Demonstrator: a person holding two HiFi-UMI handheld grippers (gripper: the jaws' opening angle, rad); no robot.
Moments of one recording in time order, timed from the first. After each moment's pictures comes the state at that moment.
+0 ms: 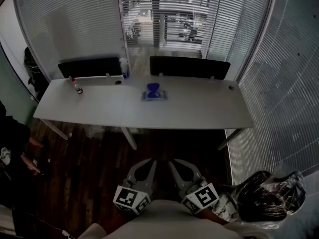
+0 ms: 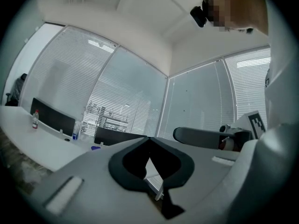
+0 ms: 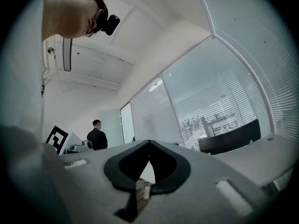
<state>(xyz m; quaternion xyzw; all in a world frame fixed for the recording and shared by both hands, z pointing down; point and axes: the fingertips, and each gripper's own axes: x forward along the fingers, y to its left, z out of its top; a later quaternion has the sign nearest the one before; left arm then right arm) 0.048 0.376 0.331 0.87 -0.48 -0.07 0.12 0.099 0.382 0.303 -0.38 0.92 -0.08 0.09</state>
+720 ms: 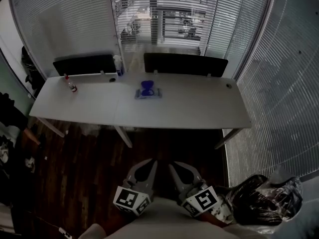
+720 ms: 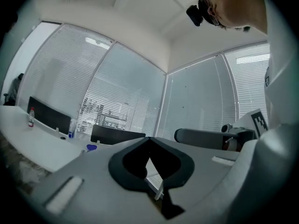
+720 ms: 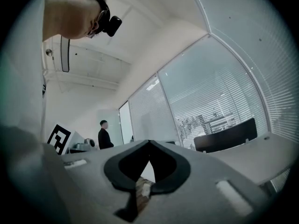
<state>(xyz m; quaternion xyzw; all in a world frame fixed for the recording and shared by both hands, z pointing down) 0.100 0.354 0.337 0.87 -0.48 -0.06 0.12 0.149 0.367 0.320 -0.38 0.92 -0.08 0.08</state>
